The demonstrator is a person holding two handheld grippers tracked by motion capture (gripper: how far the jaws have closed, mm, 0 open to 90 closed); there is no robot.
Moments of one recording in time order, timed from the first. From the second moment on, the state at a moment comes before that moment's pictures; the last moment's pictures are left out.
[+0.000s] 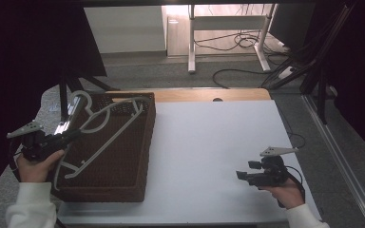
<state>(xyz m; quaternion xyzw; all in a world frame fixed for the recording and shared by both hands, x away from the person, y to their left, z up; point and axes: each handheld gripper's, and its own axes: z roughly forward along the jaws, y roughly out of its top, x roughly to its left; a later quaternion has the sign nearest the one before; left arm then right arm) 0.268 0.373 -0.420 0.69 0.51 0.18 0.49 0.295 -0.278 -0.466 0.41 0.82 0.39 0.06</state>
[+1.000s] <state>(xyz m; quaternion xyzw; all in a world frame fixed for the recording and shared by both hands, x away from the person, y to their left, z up) 0.240 0.367 -0.400 0.72 0.56 0.18 0.37 0.296 -0.280 -0.465 0.41 0.82 0.39 0.06</state>
